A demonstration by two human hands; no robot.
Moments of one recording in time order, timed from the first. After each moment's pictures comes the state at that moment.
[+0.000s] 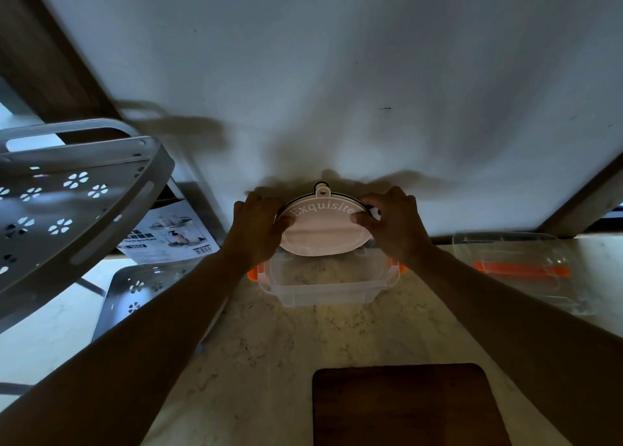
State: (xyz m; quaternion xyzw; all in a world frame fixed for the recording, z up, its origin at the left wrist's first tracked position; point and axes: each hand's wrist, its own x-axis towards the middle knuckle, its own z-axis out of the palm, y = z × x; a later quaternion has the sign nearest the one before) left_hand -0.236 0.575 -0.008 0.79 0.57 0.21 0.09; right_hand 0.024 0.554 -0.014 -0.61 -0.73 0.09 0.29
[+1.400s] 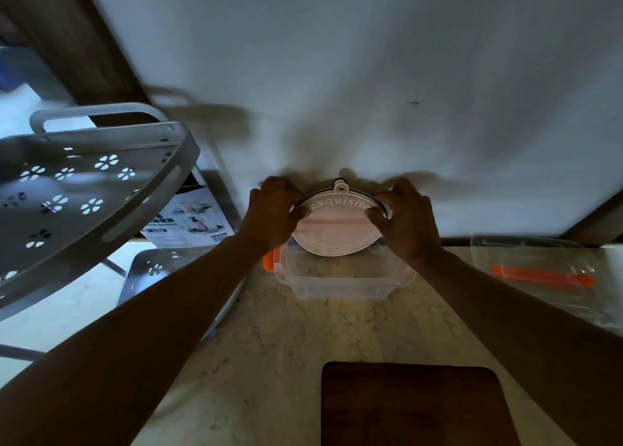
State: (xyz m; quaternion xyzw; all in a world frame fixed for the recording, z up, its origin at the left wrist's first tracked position) left_hand -0.237 0.578 -0.001 0.79 0.58 0.19 0.08; right_hand 0.008 0.549 -0.009 -0.62 -0.73 0.04 0.30
